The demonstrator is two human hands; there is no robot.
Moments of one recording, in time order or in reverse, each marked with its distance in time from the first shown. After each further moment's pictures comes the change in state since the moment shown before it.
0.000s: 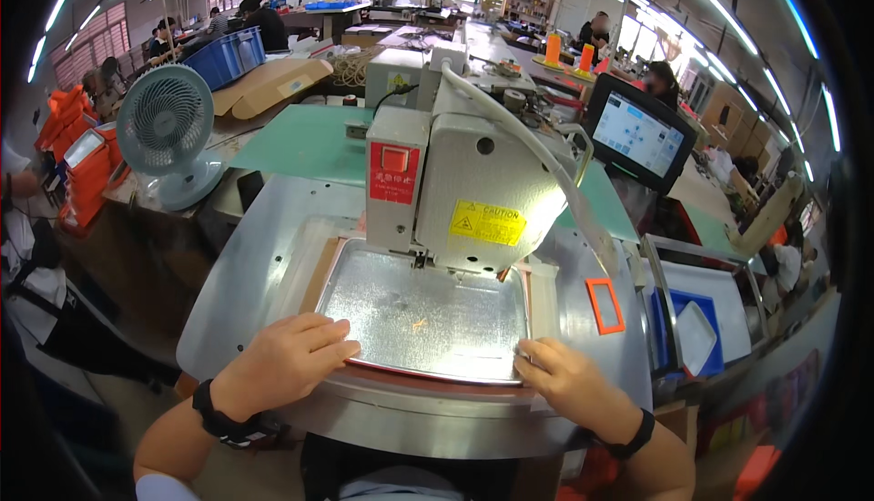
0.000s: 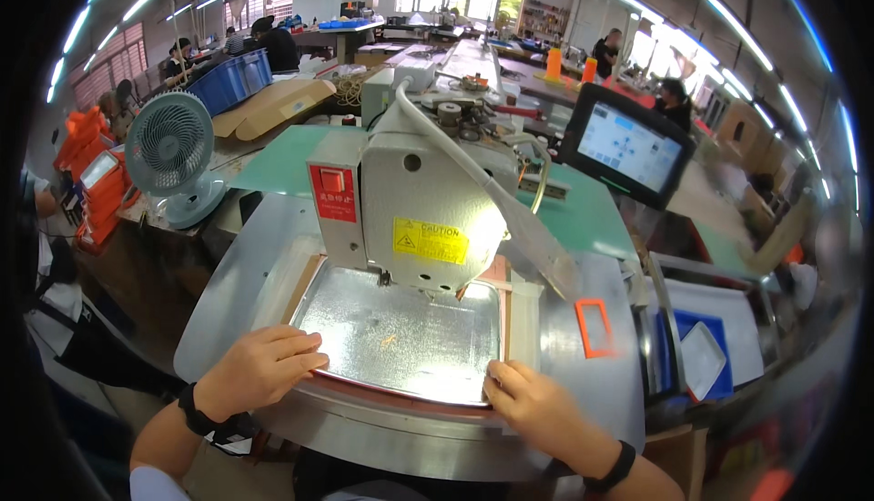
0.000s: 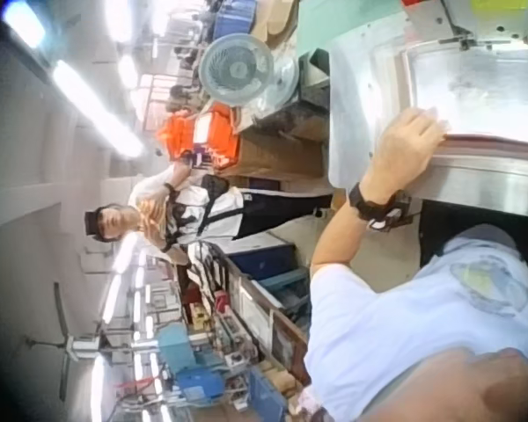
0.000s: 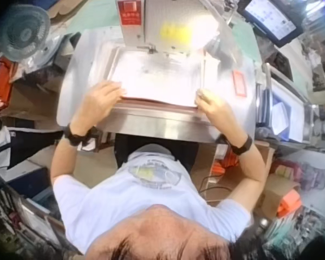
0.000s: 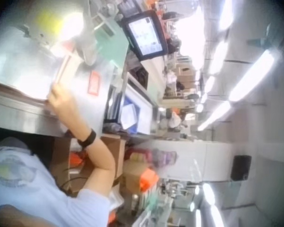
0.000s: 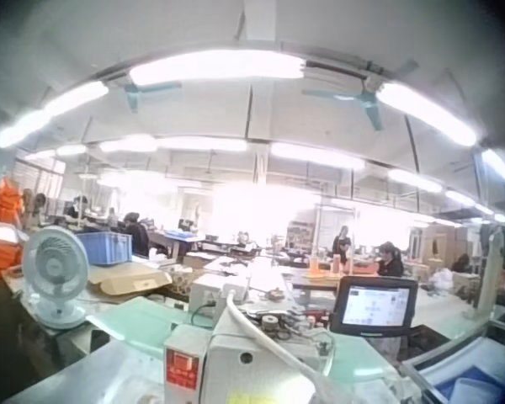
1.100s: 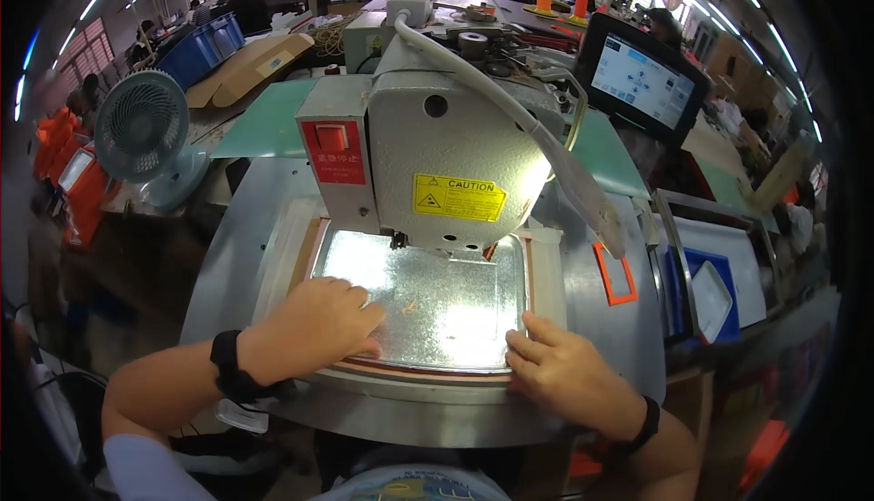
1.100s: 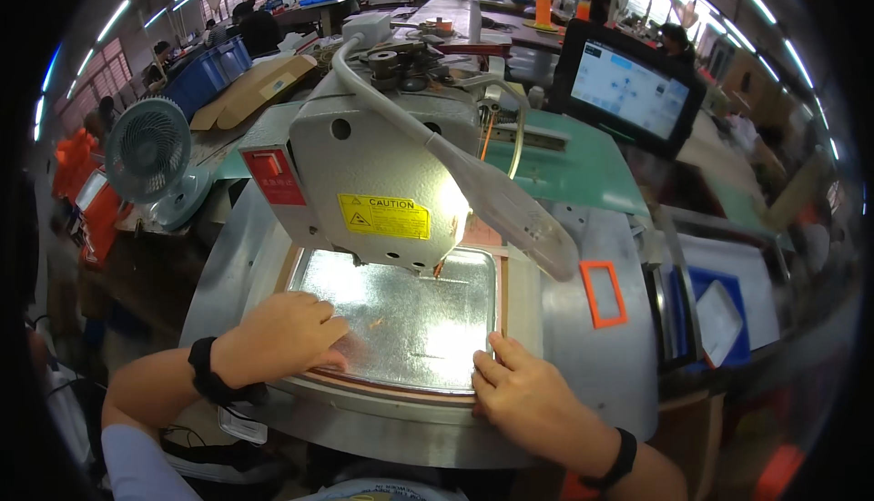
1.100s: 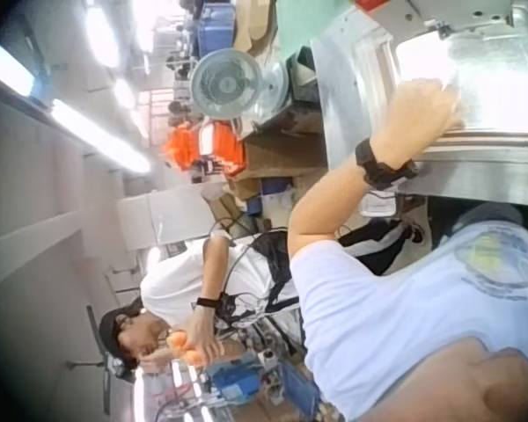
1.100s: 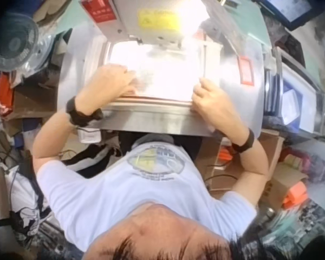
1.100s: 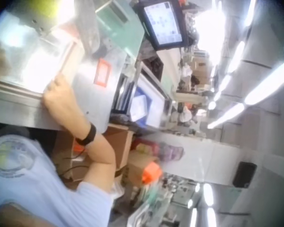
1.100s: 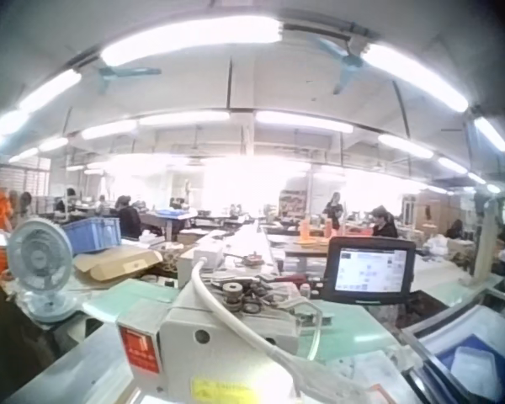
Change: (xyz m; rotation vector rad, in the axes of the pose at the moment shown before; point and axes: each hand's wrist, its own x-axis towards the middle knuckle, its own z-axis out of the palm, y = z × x) left_hand 0.076 -0.004 0.011 0.144 -0.713 -0.024; right_hand 0.007 -0.005 -0.004 -0.031 -0.140 -0.001
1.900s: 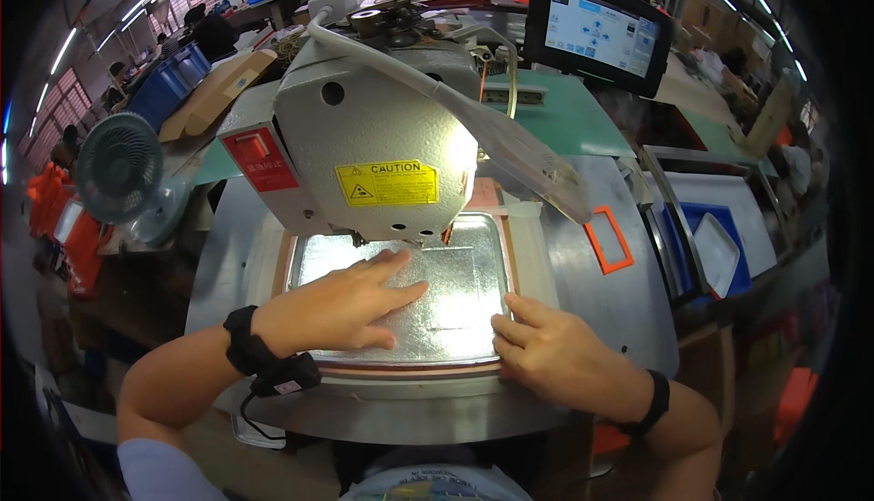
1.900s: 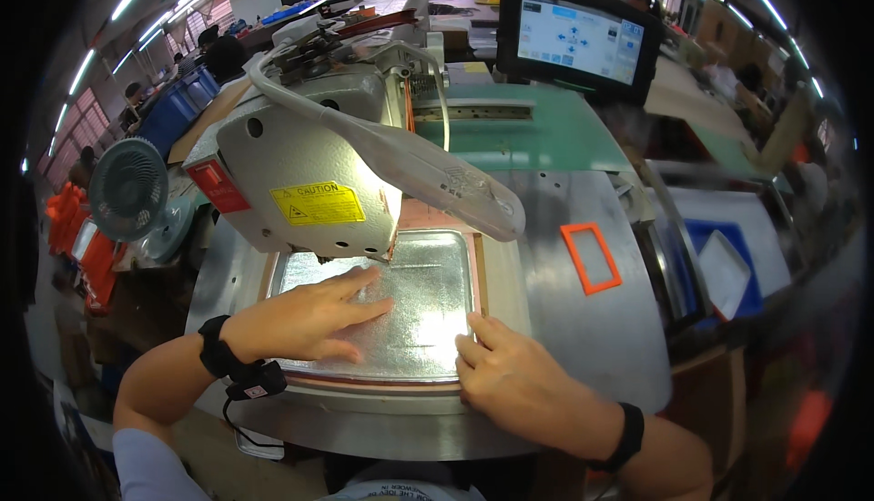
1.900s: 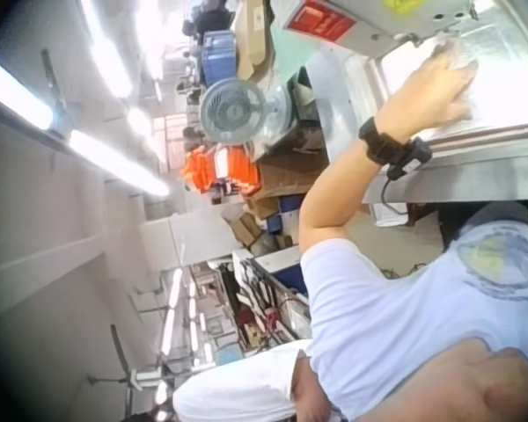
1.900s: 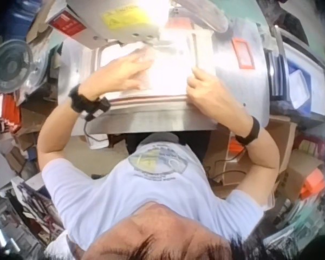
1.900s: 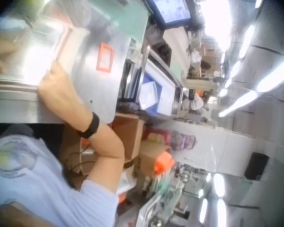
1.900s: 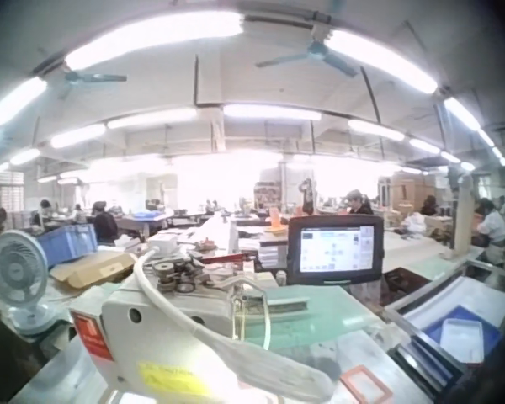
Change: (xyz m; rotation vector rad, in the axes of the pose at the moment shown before) left_hand 0.056 -0.008 0.006 -0.275 0.026 0.237; right_hand -0.003 0.003 0.009 0.017 0.079 -0.012
